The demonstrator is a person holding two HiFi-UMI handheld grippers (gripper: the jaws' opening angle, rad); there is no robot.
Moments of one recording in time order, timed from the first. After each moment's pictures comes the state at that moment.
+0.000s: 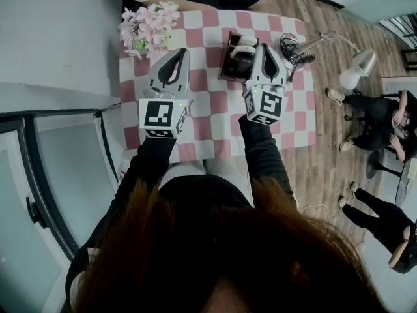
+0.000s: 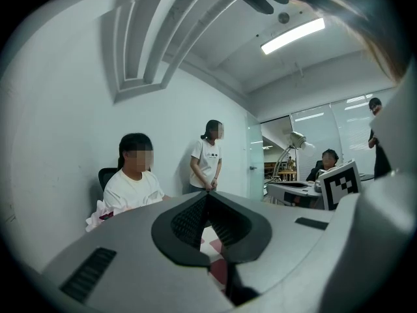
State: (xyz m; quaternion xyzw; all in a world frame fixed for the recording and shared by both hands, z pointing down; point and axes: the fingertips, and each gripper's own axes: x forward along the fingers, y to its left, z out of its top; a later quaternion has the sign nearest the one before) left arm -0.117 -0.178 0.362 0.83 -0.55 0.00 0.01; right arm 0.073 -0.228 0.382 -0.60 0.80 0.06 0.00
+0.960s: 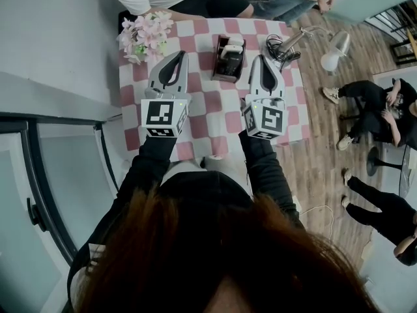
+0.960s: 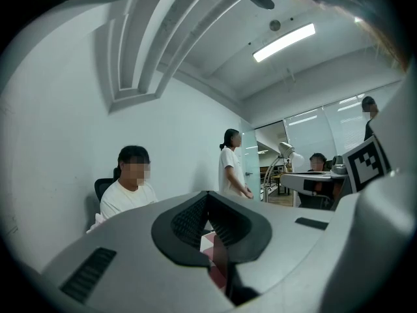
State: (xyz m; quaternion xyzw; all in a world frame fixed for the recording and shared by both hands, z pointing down) left arm -0.101 -0.150 0.332 0.84 -0.54 -0.02 -0.02; right arm 0.084 -0.154 0.329 -0.60 0.79 0.07 0.03
